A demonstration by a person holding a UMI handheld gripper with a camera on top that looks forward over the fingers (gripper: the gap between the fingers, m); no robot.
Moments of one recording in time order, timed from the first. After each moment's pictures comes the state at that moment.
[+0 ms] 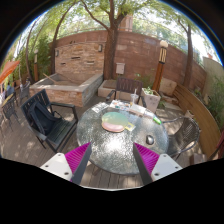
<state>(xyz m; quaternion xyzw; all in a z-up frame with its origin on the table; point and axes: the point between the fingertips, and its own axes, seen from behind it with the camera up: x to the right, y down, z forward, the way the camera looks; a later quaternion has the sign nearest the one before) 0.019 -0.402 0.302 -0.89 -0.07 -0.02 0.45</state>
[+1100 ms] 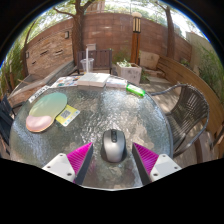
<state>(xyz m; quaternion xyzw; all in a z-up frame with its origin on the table) 0.309 -0.137 0.001 -0.92 0.05 -0.04 0.38</state>
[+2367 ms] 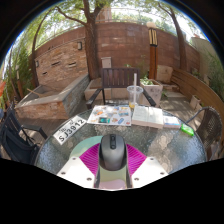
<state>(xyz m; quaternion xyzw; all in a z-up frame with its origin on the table) 0.073 0.066 0.083 -0.89 0.03 0.01 0.45</state>
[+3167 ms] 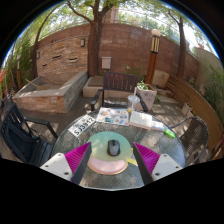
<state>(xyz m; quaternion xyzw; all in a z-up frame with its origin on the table) 0.023 -0.046 0.197 -0.90 0.01 -0.05 0.43</state>
